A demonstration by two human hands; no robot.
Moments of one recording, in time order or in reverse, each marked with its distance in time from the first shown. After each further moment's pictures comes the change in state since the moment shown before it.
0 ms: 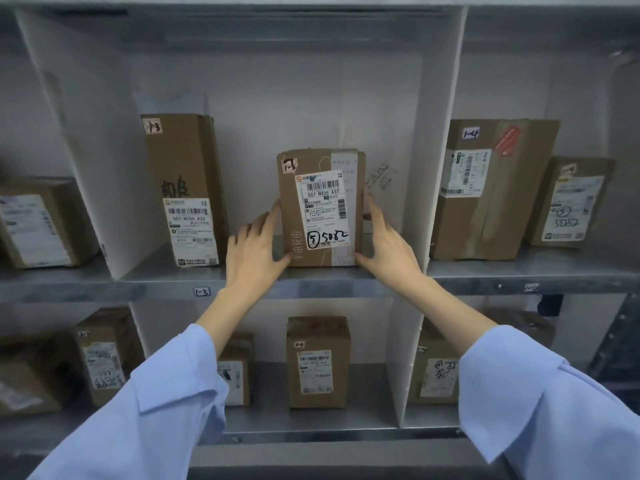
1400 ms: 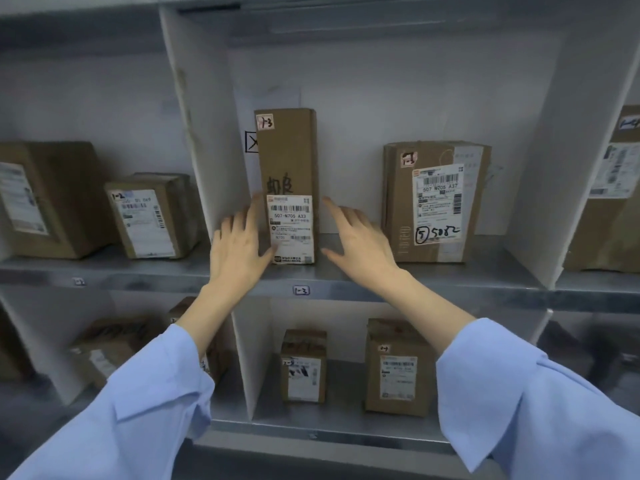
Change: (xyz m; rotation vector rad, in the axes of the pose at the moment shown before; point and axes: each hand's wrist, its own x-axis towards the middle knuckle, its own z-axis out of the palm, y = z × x) left_hand -0.009 -0.170 -0.051 0.172 0.045 -0.102; right_hand 0.054 -0.162 0.110 -0.167 -0.023 -0.261
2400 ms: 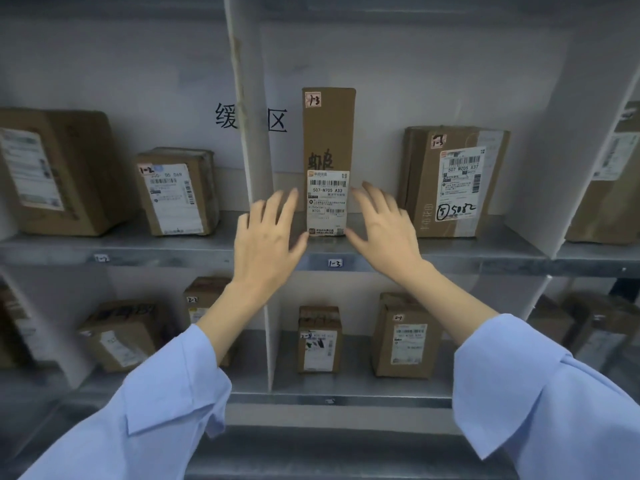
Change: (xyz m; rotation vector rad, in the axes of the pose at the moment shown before) left_hand -0.039 -0.029 -0.019 0.004 0.177 0.223; right_hand -0.018 -0.052 -0.003 -0.176 0.071 0.127
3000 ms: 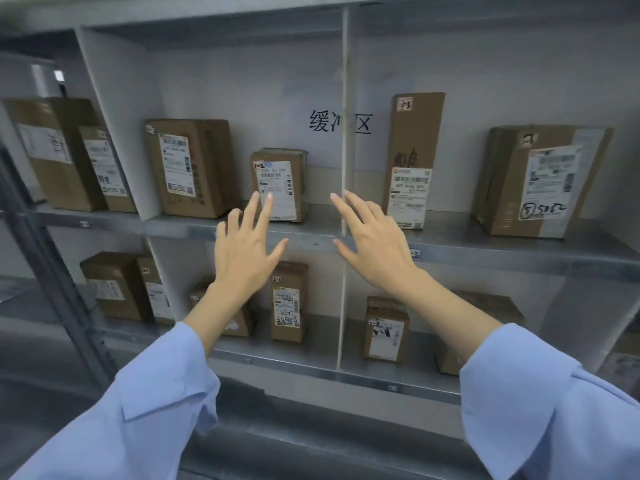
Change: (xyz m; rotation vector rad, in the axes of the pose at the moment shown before) left_hand -0.084 -0.137 -0.075 0.187 -0.151 -0.197; right_hand -0.018 -0.147 -0.014 0.119 -0.003 -0.266
